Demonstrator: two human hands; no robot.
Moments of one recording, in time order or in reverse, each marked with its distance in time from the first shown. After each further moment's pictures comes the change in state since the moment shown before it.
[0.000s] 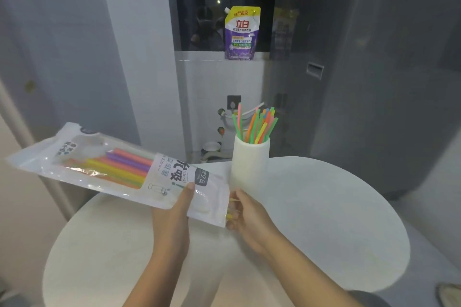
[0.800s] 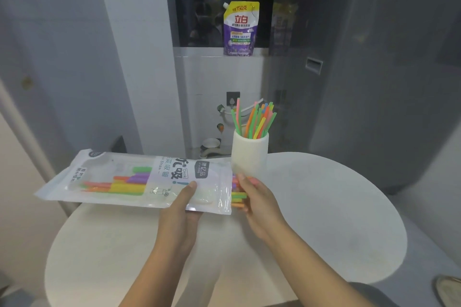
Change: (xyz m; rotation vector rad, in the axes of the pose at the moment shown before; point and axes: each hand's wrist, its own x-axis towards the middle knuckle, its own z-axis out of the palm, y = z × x) left_hand -0.003 -0.006 0.005 -0.354 -0.021 -0.270; right_hand 0.006 -0.005 -0.012 0.071 0.160 -0.169
